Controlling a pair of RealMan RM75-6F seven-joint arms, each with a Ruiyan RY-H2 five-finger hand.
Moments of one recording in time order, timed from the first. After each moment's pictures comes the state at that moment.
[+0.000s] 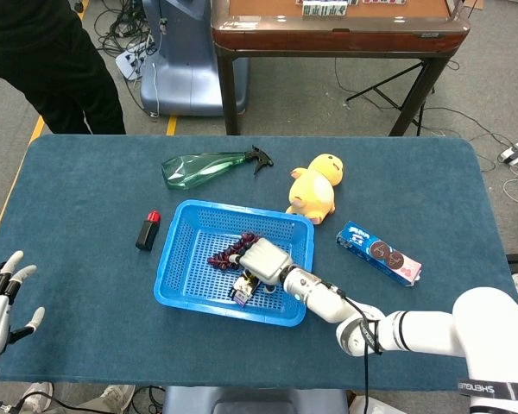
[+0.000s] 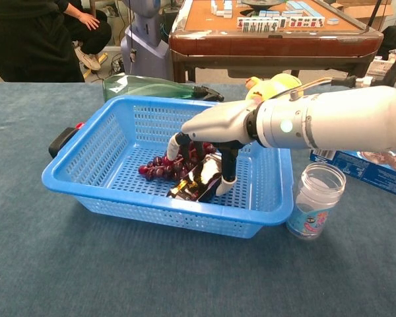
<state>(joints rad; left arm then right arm) -0.06 -1.09 -0.06 -1.72 1.43 1.50 0.11 1.12 -1.55 0.11 -1.51 -0.93 0.62 -0.56</state>
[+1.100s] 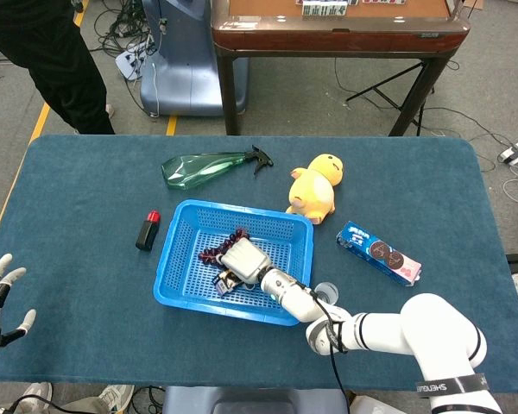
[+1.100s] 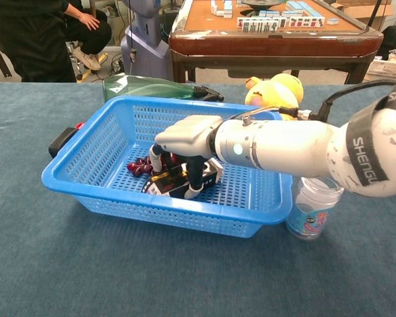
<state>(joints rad) -0.04 -1.09 -0.06 -1.70 1.41 1.51 0.09 1.20 -1.77 0.10 -1.27 -0.91 0.67 -0.55</state>
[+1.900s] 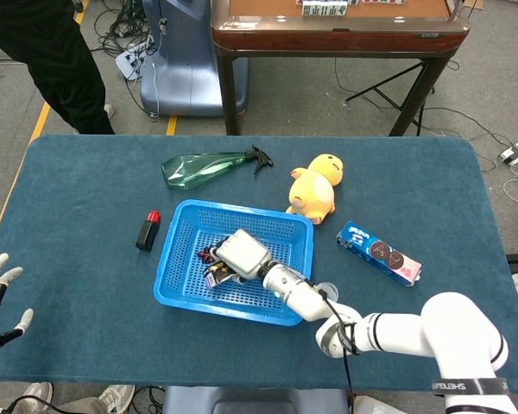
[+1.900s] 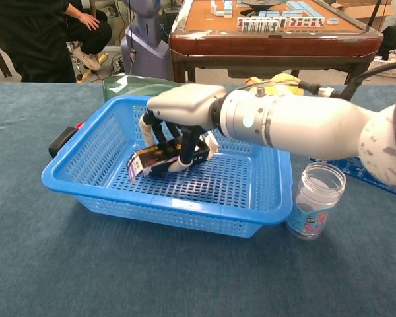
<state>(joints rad) -0.04 -1.09 -0.06 -1.69 1.41 1.52 0.09 1.14 -1.68 0.16 -1.39 -1.09 0.78 -0.42</state>
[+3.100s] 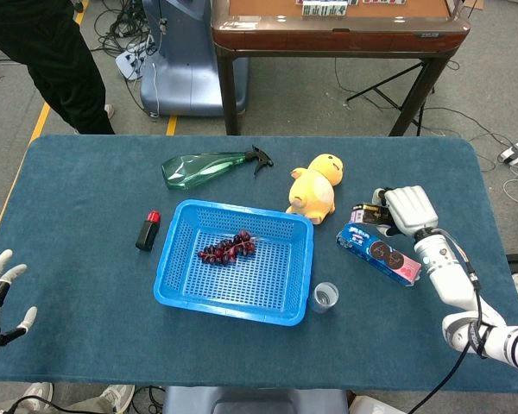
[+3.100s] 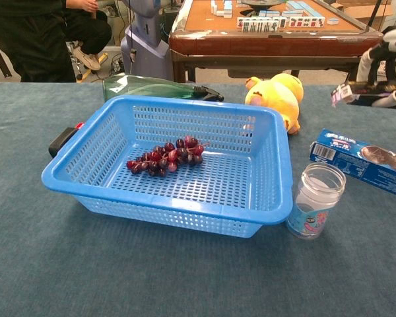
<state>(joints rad) -0.03 -1.07 -0.06 -1.74 1.45 1.54 0.10 0.74 -1.23 0.09 -1.37 -1.01 0.87 -0.20</state>
